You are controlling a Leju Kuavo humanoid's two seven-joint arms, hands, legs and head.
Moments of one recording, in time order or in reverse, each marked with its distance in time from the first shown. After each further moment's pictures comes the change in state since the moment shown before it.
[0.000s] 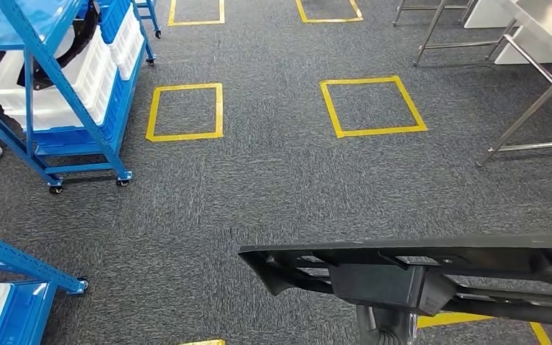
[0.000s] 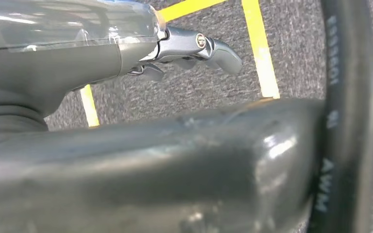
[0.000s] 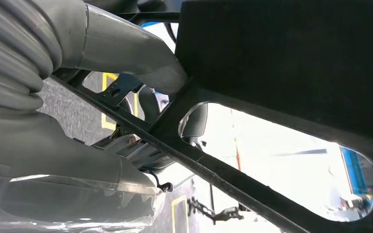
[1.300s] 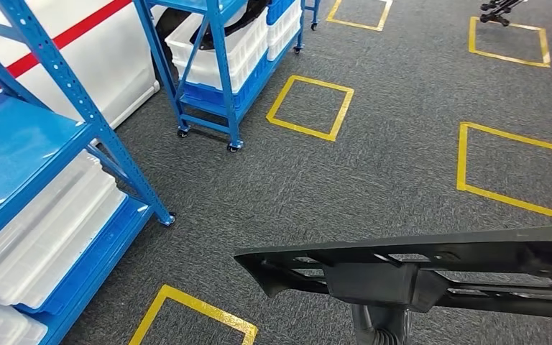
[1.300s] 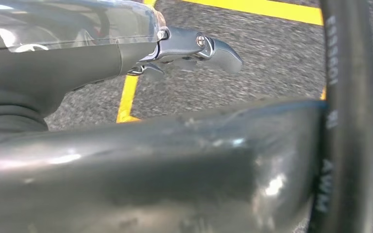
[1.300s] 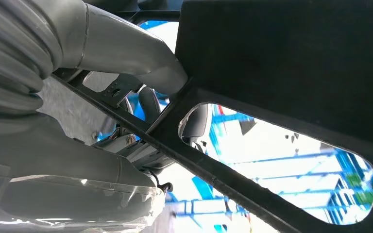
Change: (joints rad) left arm 0.004 0.002 -0.009 0.000 0.021 0.003 -0.011; right arm -0.016 -0.008 0.018 0.017 -0.001 -0.004 0.011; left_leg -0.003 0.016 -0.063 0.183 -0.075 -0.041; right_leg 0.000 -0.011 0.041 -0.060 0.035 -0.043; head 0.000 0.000
